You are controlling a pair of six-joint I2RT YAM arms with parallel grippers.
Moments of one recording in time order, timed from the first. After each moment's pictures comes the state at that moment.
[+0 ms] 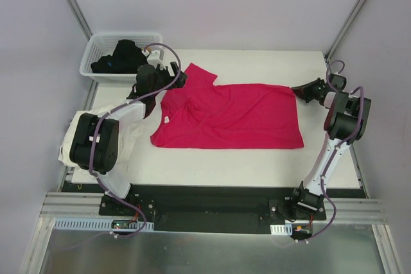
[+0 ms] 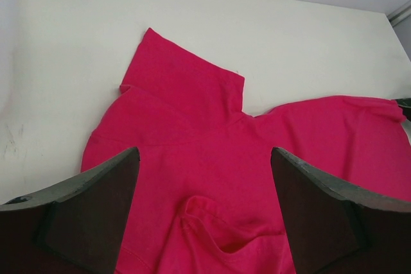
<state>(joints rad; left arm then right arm) -0.25 1.66 0.98 0.44 0.18 -0.41 -0.34 2.25 1.40 0.11 -0.64 0.94</state>
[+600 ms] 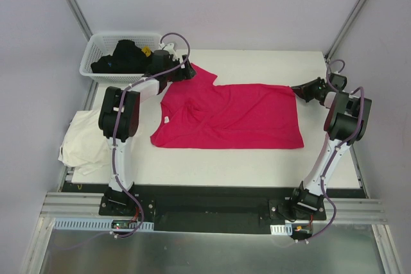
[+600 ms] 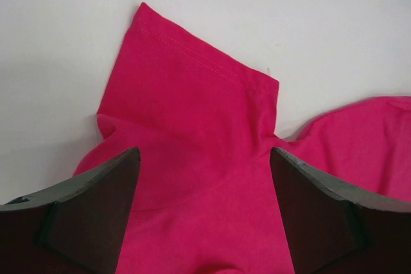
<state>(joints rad) -0.23 2.10 1.46 0.19 0.29 -0.43 -0.34 2.23 1.39 0.12 -0.66 0.94</state>
